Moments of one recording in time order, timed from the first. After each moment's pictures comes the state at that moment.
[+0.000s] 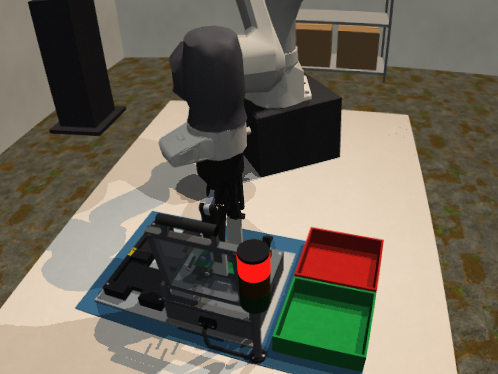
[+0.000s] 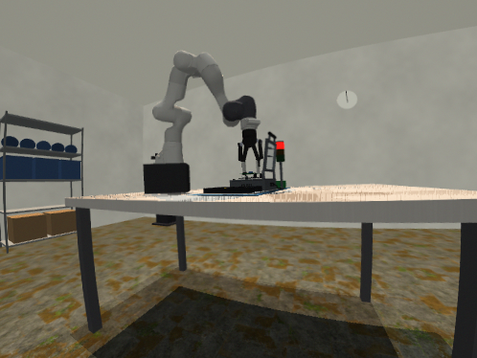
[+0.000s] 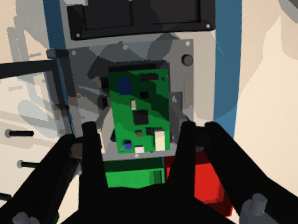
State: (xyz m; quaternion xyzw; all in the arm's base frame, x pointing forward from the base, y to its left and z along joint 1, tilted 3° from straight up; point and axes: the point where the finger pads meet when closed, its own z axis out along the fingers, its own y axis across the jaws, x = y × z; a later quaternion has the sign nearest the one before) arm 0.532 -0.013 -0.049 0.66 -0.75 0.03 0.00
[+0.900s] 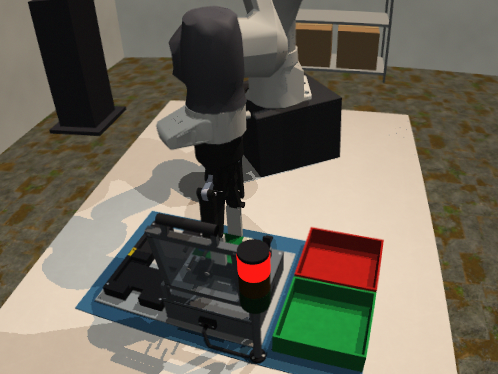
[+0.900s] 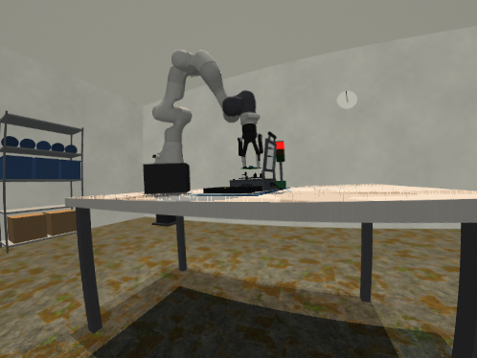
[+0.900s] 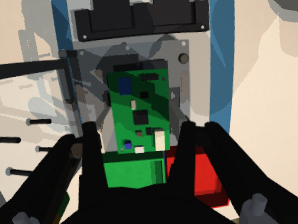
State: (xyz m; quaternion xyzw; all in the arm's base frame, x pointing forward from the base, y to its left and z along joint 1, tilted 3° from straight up) arm 0.533 -0.011 -0.021 0.66 -0.75 0.03 0.00
